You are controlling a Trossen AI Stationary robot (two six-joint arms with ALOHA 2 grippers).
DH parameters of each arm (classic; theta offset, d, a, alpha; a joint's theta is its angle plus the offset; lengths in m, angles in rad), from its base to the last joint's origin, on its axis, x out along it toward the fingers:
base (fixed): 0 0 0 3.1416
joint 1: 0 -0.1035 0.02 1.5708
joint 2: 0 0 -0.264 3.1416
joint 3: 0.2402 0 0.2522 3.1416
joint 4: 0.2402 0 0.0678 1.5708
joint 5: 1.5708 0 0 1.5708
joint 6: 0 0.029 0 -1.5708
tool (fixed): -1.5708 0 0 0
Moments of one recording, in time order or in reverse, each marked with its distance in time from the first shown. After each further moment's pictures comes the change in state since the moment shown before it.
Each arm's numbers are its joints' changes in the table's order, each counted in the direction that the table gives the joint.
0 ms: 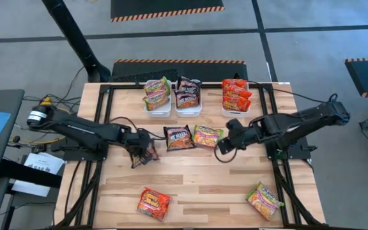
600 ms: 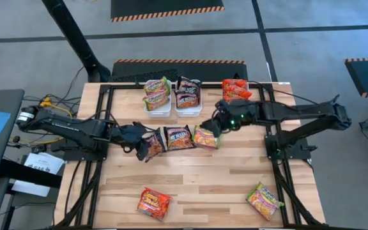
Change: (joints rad) left arm 0.024 -0.243 0.007 -0.095 0.096 0.104; right arm 0.252 0.001 0.000 -0.527 0.140 -0.466
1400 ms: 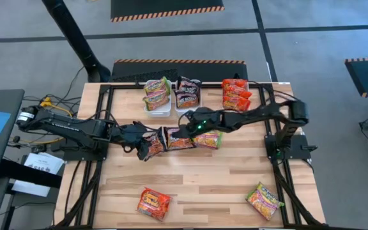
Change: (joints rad) left arm -0.001 0.002 0.002 -0.015 0.027 0.009; right arm 0.081 0.556 -0.001 -0.604 0.276 0.331
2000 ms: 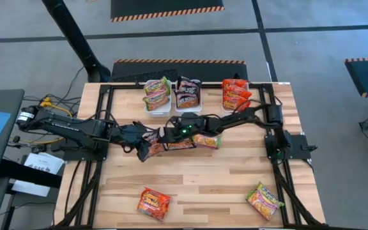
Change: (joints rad) left arm 0.000 0.000 0.001 0.001 -0.001 -0.004; right arm -0.027 0.301 0.201 -0.231 0.092 0.083
